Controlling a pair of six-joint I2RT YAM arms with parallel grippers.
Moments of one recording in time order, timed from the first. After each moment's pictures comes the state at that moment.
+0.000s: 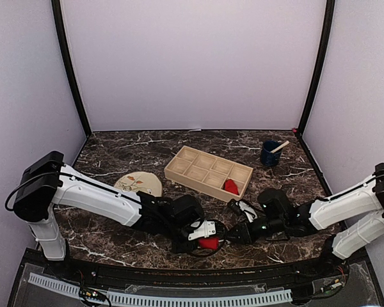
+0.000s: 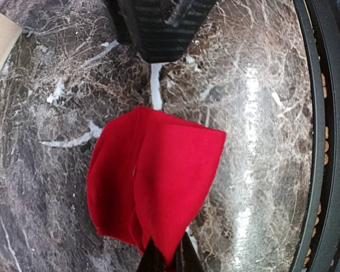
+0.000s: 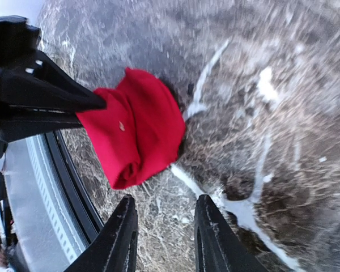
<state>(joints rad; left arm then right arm) -1.24 1.82 1.06 -0.31 0.00 0.25 0.96 1.37 0.37 0.27 -0.35 0.55</state>
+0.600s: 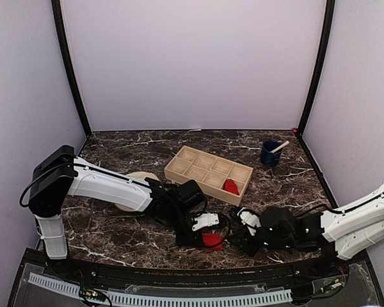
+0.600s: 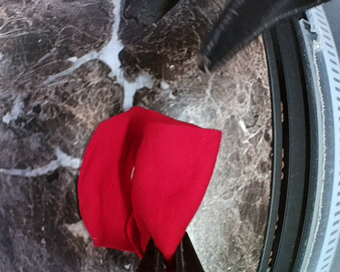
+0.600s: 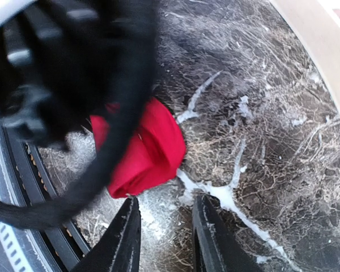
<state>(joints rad) -1.14 1.93 1.20 -0.44 0.34 0.24 1.24 1.19 0.32 0.21 0.15 0.39</state>
